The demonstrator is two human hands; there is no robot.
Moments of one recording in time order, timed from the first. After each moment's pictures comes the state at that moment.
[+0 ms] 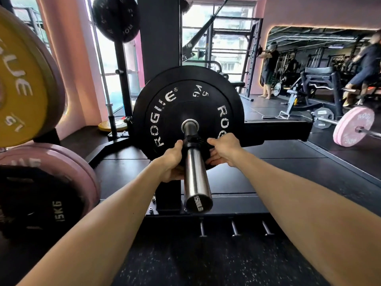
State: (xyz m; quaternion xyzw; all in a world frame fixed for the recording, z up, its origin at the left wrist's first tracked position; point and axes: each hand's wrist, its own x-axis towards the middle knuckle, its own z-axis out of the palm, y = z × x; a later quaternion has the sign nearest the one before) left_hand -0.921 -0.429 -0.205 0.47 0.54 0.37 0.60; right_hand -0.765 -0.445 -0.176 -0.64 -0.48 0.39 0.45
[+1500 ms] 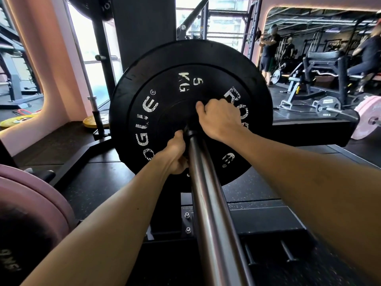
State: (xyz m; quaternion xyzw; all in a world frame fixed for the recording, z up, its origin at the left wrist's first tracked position) left_hand -0.890 -0.241 -0.202 0.39 0.50 0.44 0.63; right_hand -0.779 -0.254 -0.141 -0.68 -0.66 -0.14 0.30
